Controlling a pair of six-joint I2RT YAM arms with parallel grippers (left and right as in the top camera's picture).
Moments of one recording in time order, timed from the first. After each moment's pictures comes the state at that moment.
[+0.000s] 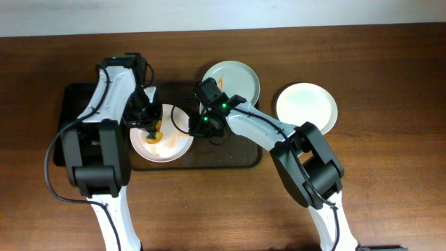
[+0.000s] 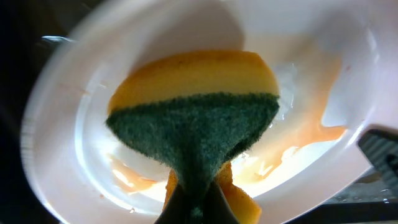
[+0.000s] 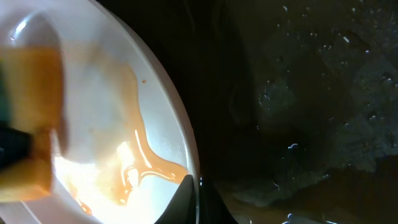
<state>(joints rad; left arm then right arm) -0.03 2.22 1.79 -1.33 0.09 -0.07 0.64 2.25 1.62 -0.48 -0.38 0.69</state>
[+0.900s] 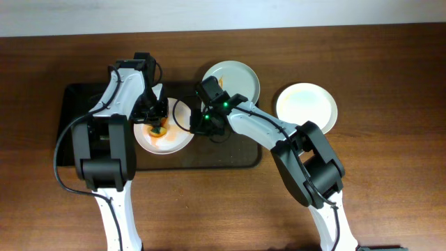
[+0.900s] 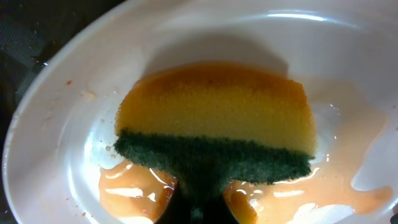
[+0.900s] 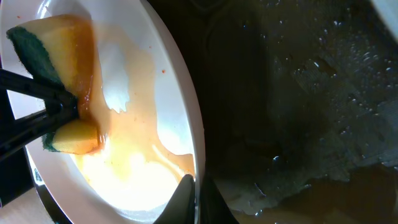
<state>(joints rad) -0.06 2.32 1.80 -1.16 0.05 -0.08 0.63 2.25 1.62 -0.47 -0.36 0.71</state>
